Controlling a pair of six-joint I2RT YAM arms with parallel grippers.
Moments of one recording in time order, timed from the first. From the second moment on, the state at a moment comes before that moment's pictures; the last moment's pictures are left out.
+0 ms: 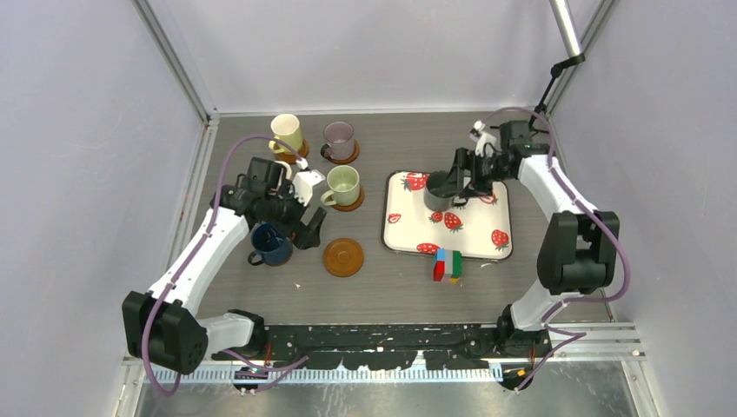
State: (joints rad) left arm -0.30 1.22 1.06 -0.88 0.42 0.36; right arm 0.01 1.67 1.26 -0.72 -0.69 0.08
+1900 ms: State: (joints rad) left arm -0.36 1.23 1.06 -0.84 0.42 0.34; right arm 0.11 1.67 1.20 -0.60 -0.54 0.11
